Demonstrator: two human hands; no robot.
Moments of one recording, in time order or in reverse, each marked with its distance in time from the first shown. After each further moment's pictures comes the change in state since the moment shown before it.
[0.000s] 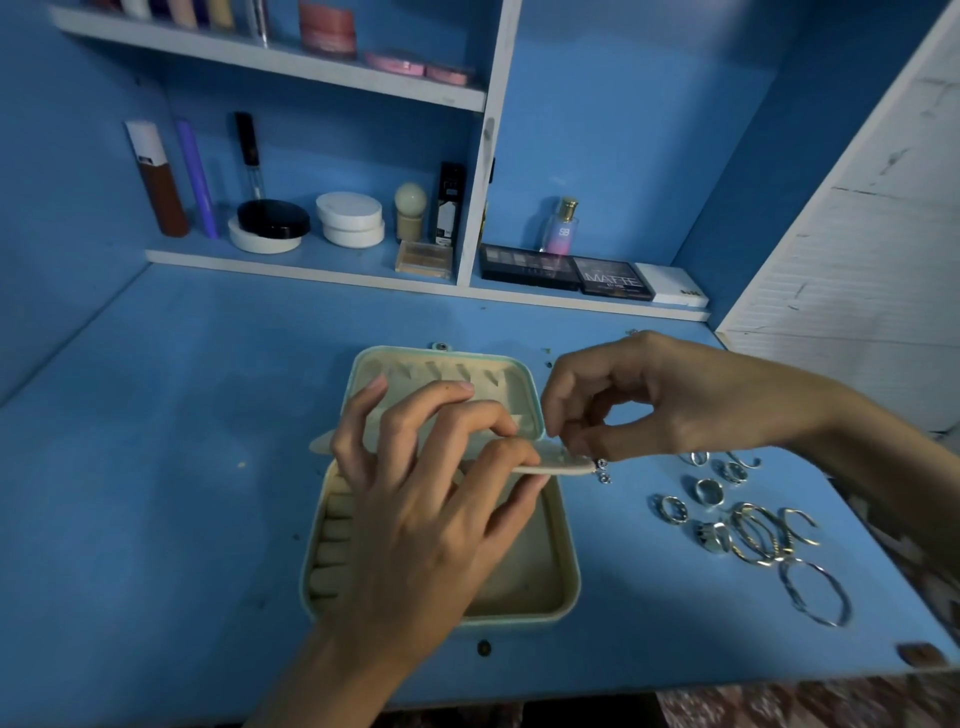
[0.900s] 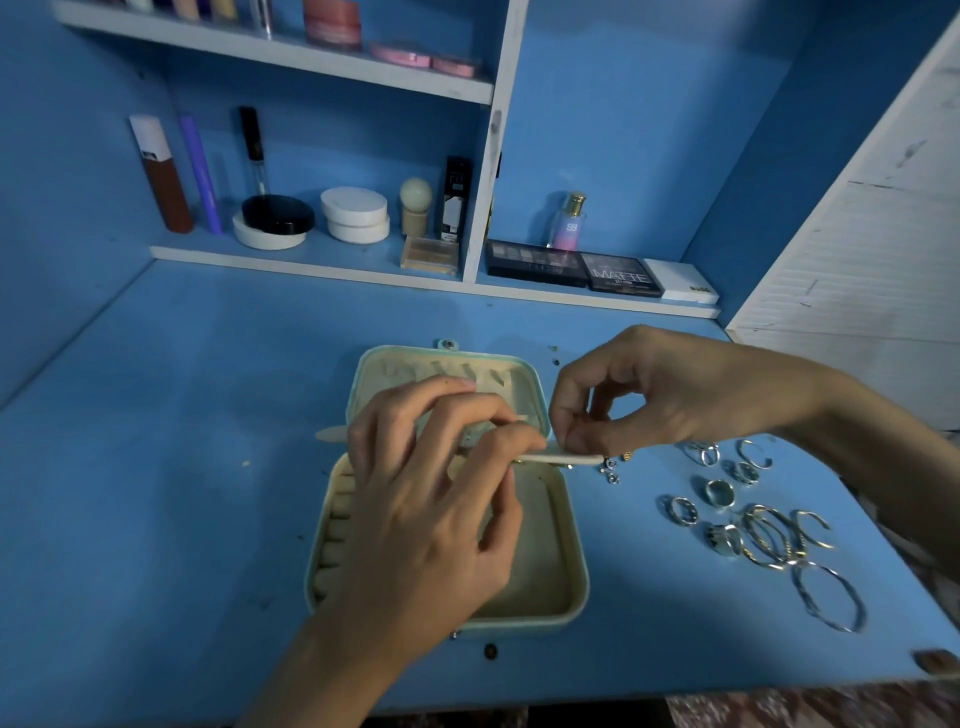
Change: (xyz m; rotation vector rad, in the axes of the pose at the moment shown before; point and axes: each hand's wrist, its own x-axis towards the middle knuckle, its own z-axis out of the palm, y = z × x) left_hand 0.005 -0.003 -0.008 -0.105 -0.109 -0.010; right_hand 0.010 0.002 -0.003 -0.053 -0.061 0.066
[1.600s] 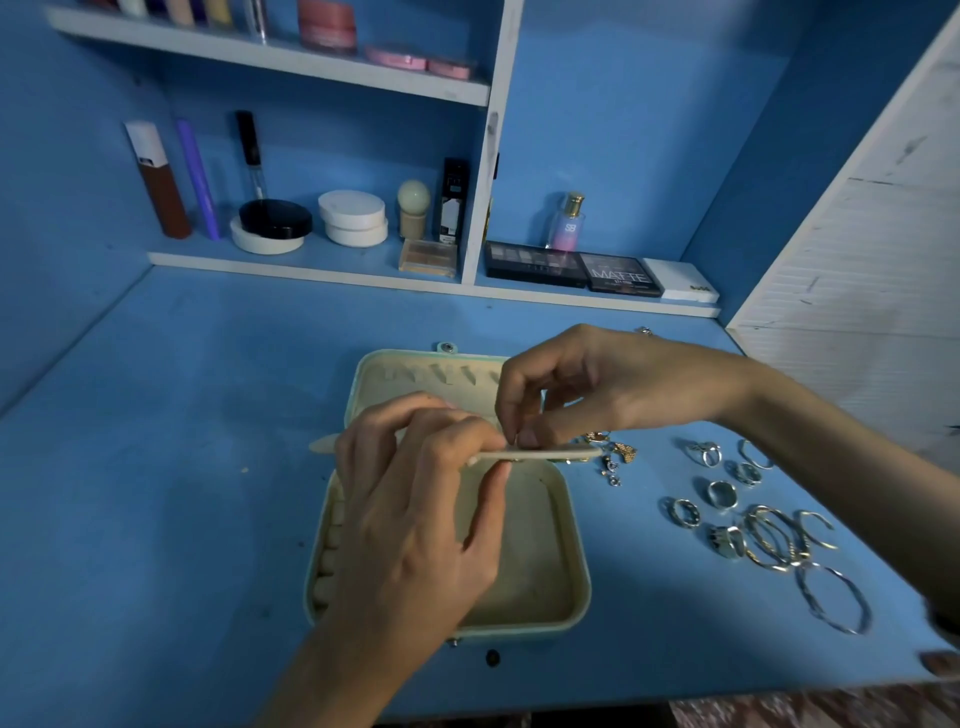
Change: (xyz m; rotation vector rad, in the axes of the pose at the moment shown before) left_hand -0.002 -0.001 0.000 -0.148 0.107 -0.091; right_hand 0.028 -0.003 0.007 0.151 -0.055 -0.082
